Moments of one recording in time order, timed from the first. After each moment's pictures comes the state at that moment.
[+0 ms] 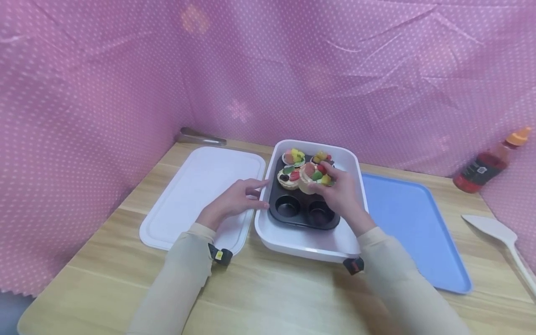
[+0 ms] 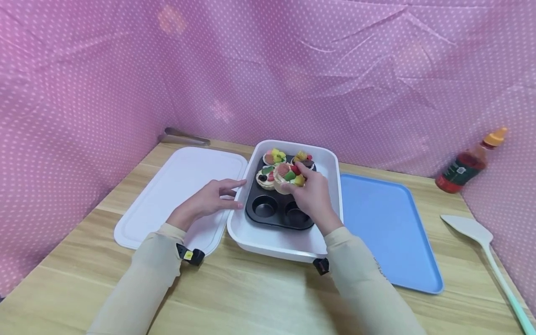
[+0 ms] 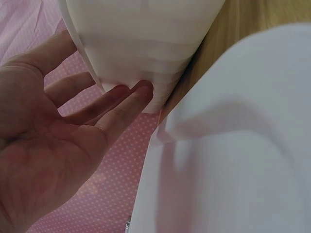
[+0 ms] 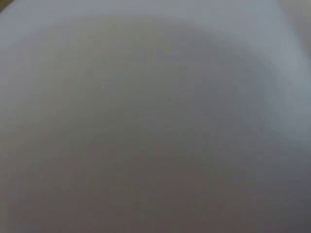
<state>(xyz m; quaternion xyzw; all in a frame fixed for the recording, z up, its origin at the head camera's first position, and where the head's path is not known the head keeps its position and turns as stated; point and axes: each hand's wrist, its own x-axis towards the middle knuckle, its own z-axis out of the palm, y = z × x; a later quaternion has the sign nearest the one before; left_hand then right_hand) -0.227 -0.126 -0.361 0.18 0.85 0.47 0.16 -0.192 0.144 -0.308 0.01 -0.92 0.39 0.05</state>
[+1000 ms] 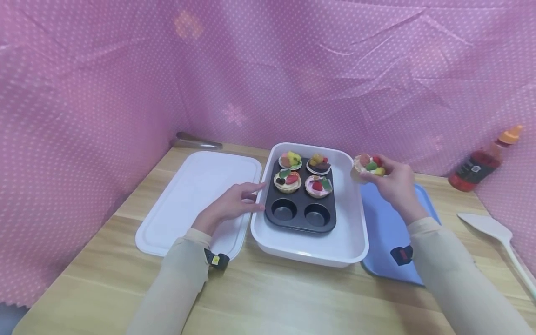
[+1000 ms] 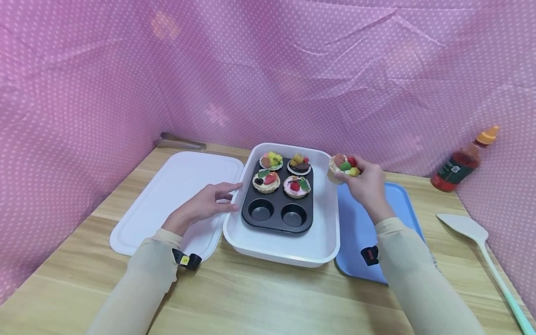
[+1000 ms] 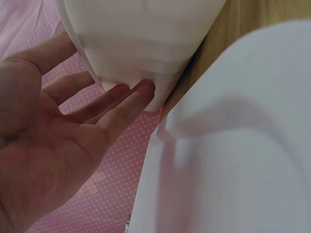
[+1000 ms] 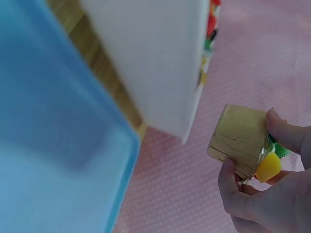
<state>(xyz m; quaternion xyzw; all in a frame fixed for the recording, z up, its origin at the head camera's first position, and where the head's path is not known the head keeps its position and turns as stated) -0.229 -0.126 -0.363 0.18 0.85 0.47 0.16 -0.201 0.259 -0.294 -0.07 -0.92 0.37 0.09</state>
